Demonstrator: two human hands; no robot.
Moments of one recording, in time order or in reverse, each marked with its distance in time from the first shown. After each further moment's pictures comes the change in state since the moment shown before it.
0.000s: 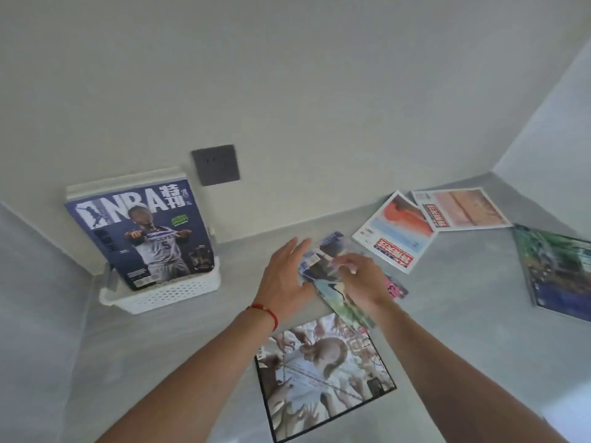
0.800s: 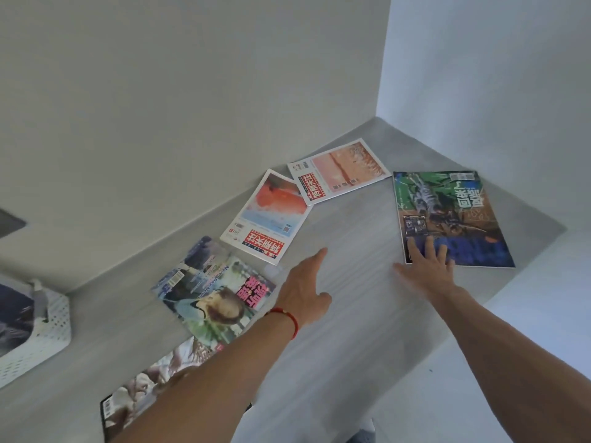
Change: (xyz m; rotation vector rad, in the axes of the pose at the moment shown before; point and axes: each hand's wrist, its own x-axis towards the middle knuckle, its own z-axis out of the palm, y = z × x) left_hand 0.081 0.225 0.278 0.041 -0.412 -0.020; right_hand 0.052 0.377 -0.286 -0.535 -0.080 0.539
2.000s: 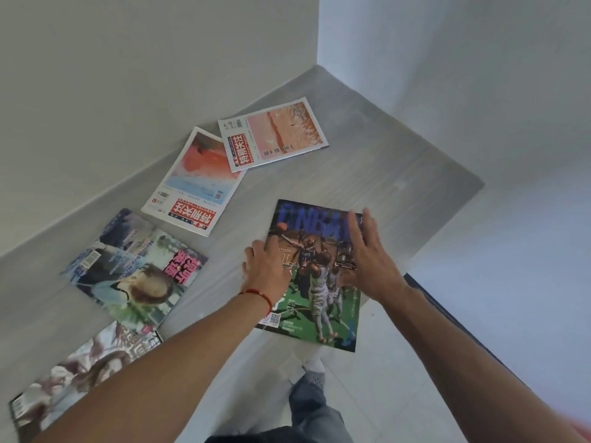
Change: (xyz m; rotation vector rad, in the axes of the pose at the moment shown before) left_hand 0.028 0.021 0.080 0.370 0.059 -0.116; right_hand -0.062 0.047 0.017 0.118 0.070 -0.427
